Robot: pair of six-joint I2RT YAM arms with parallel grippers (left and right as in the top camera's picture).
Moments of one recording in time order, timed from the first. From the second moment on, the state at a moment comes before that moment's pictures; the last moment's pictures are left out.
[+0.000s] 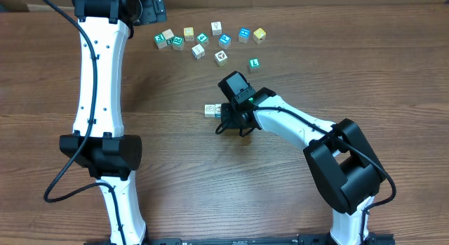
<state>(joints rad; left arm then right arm) -0.10 2.21 2.60 -1.34 -0.18 -0.28 0.62 2.02 1.33 -0.55 -0.03 0.59</state>
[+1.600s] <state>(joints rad) -0.10 2.21 2.60 -1.34 -0.18 -0.28 0.54 2.09 1.44 -0.31 0.10 0.47</state>
